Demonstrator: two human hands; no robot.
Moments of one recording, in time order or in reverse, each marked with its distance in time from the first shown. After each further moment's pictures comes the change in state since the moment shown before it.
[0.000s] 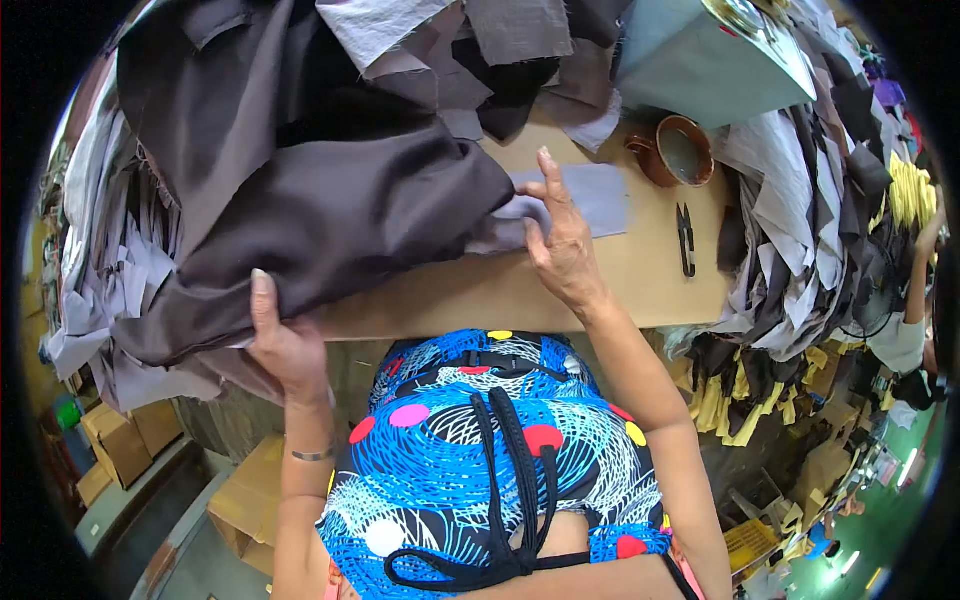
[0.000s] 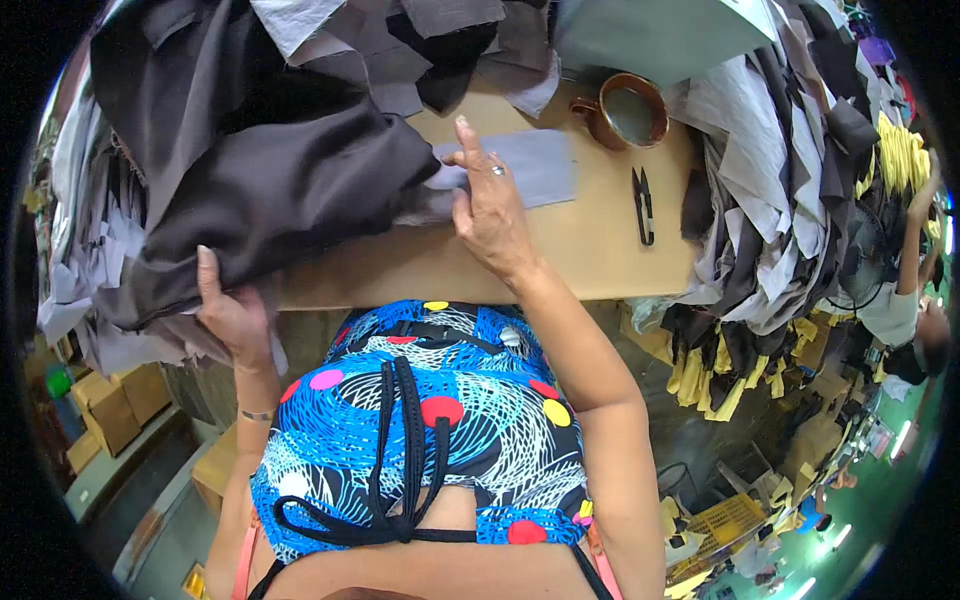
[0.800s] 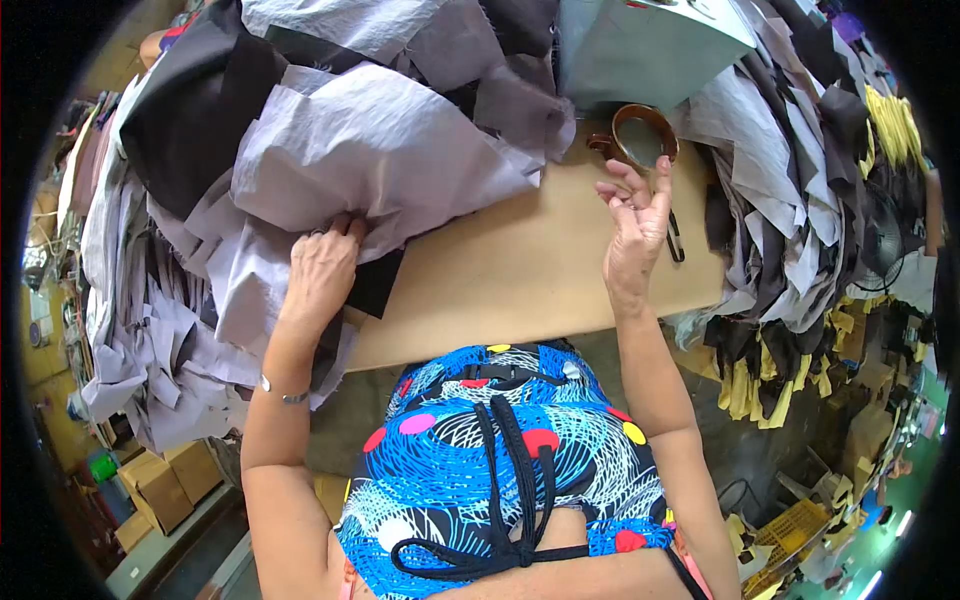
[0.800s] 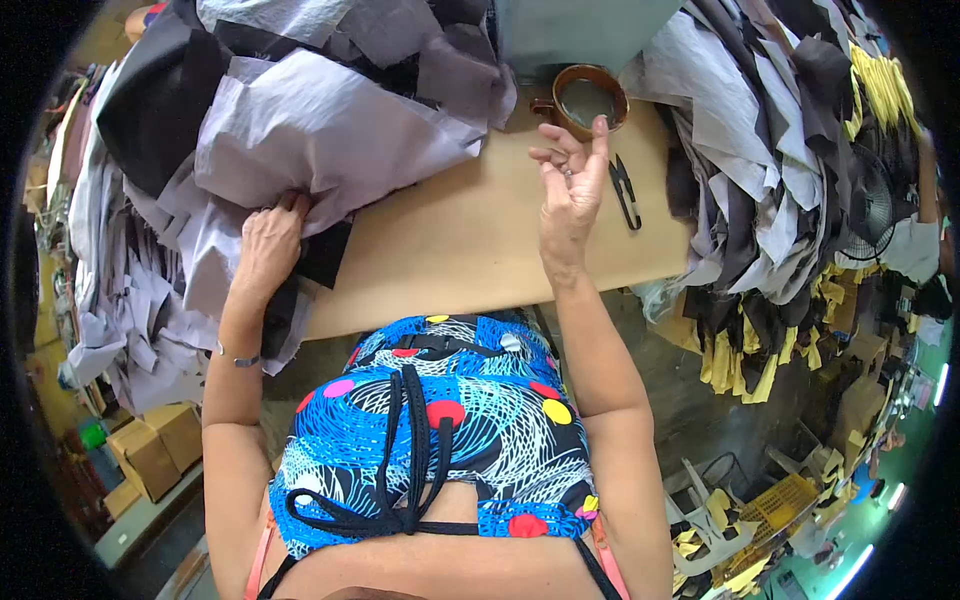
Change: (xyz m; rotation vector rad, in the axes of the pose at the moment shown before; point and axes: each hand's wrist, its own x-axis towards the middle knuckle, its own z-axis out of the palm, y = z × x) left_hand 0.071 -0.026 0.056 1.790 -1.264 0.972; right_hand -0.001 0.014 -0.054 0.656 0.622 0.226
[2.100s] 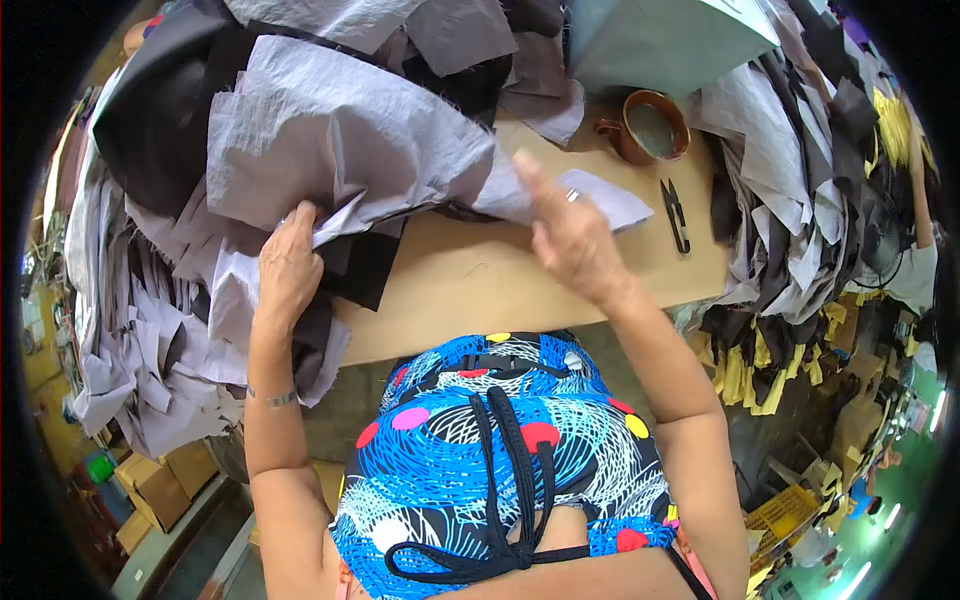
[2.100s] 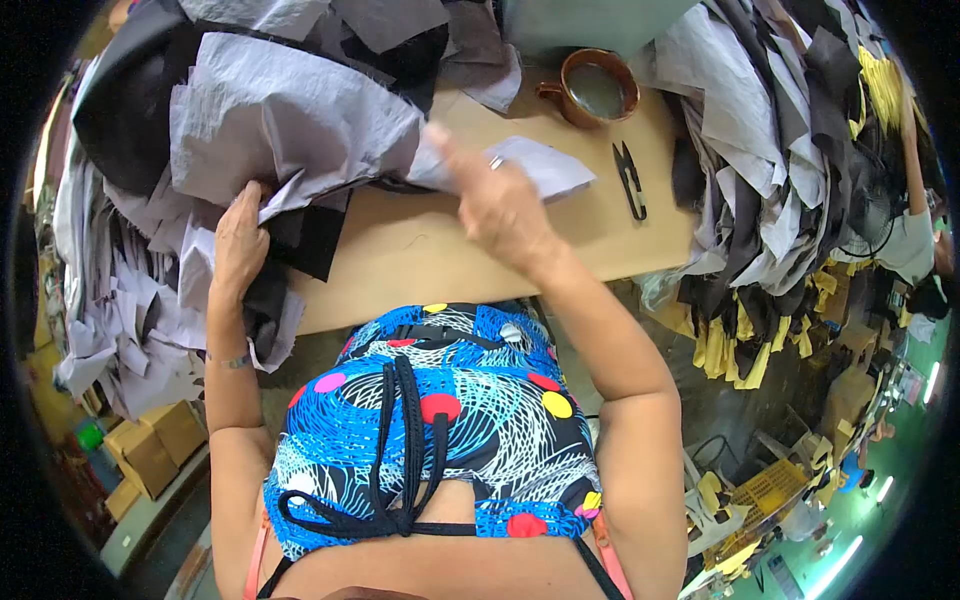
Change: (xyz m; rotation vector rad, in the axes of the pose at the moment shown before) left_hand -0.011 -0.020 0.008 -0.317 0.102 -0.202; right_hand -0.008 0.002 0.019 -0.843 -0.682 -0.528
